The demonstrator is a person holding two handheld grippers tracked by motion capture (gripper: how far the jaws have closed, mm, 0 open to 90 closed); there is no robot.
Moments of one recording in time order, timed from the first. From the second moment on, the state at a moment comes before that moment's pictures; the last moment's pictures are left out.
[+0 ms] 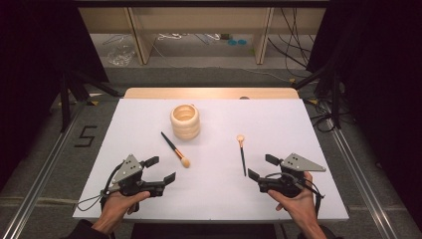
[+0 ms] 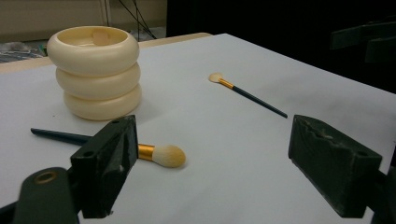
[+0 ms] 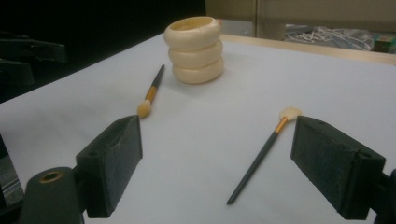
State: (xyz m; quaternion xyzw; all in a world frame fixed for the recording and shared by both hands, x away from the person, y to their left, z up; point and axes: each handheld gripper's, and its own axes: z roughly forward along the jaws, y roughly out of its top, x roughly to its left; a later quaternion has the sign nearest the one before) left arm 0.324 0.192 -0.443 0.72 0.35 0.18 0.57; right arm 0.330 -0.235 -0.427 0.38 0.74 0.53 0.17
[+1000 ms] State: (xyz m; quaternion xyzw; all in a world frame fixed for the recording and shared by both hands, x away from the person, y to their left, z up) left arm 0.325 0.193 -0.444 0.72 0.35 0.18 0.57; right arm 0.418 -0.204 -0.418 0.38 0.85 0.33 0.14
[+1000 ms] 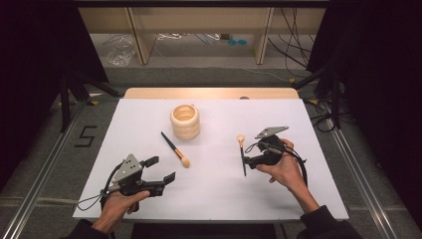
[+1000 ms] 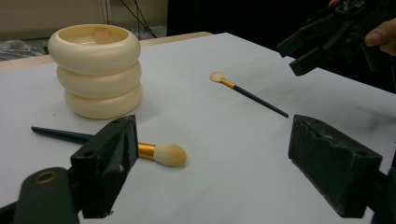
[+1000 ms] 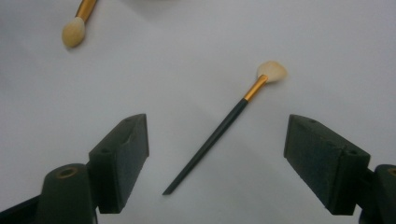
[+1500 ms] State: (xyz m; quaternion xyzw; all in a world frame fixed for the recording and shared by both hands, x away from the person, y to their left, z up) left arm 0.325 0.192 -0.444 0.72 0.36 0.18 0.57; right arm 0.454 -0.194 -0.421 0.39 0.87 0.27 0.11
